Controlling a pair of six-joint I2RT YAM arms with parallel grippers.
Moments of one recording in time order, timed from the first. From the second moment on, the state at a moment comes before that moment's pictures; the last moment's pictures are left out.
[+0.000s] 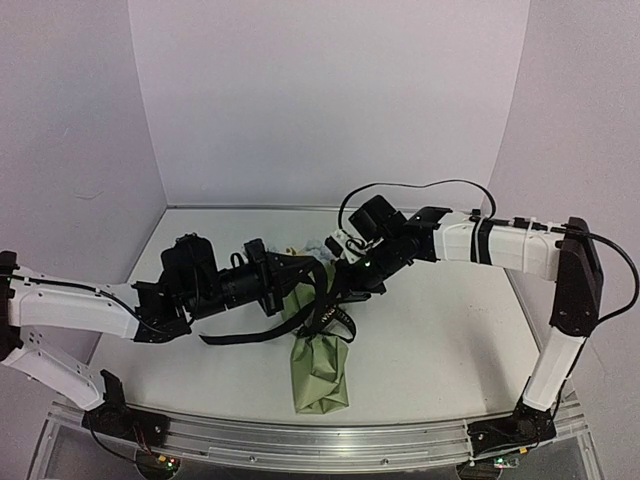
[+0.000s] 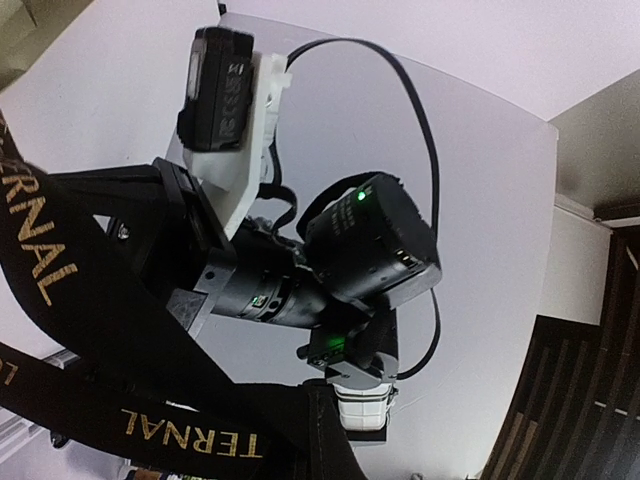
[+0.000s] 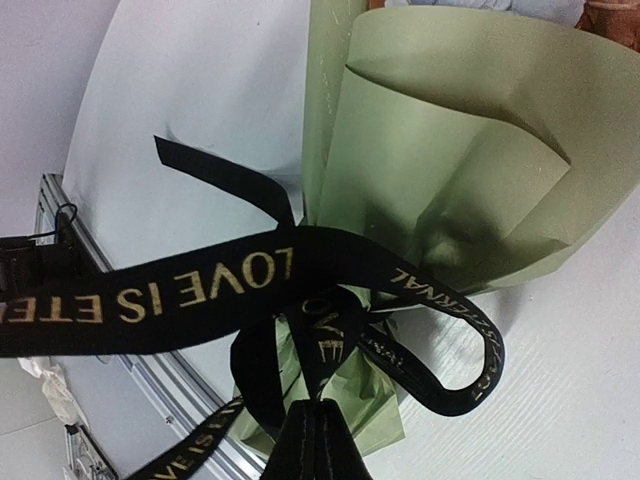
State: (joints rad) left arm -1.08 1.29 0.72 0.59 0.05 -1.84; right arm 0.85 1.81 1.46 -0.65 -0.35 0.49
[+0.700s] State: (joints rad) left arm -1.28 1.53 0.77 0.72 -0.16 -1.76; right arm 0.80 1.88 1.55 -0.64 -0.53 0.52
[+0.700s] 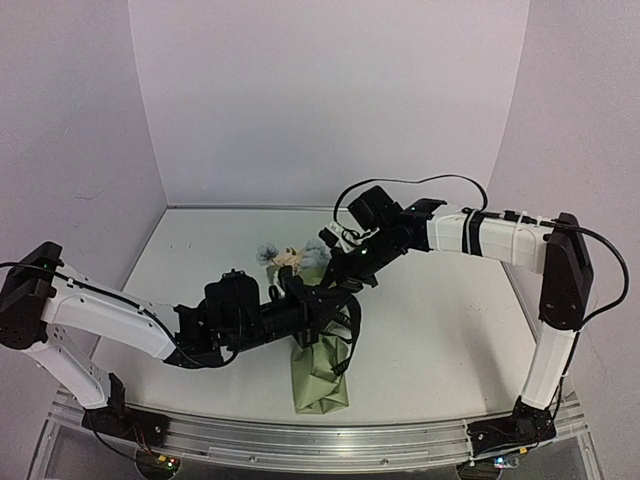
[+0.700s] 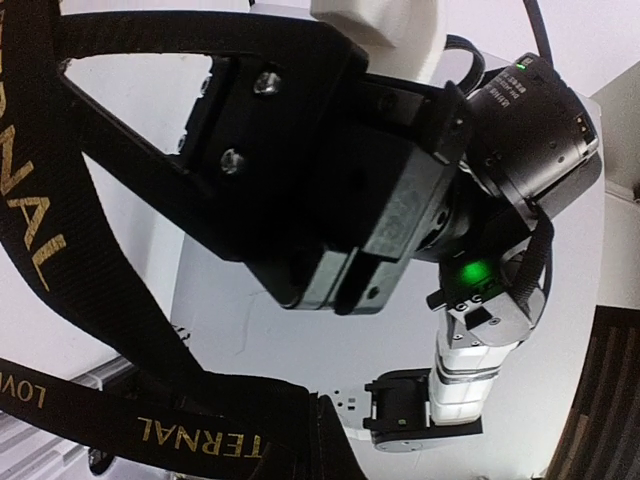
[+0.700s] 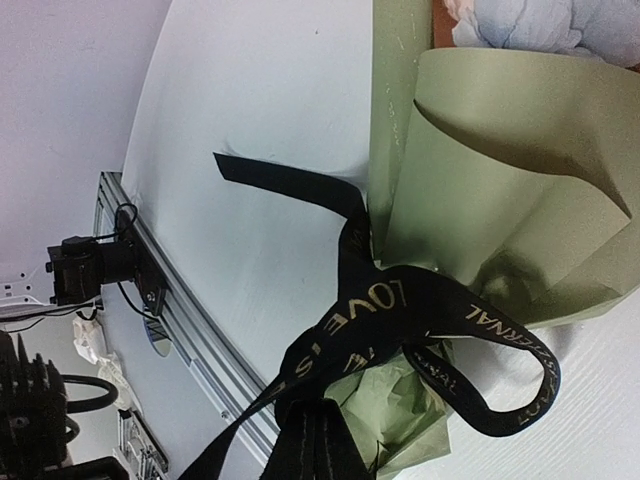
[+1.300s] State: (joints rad) left arm -1.31 1.71 0.79 1.08 -0.28 -1.73; right arm 0.80 1.89 1.56 -0.68 -0.57 0.52
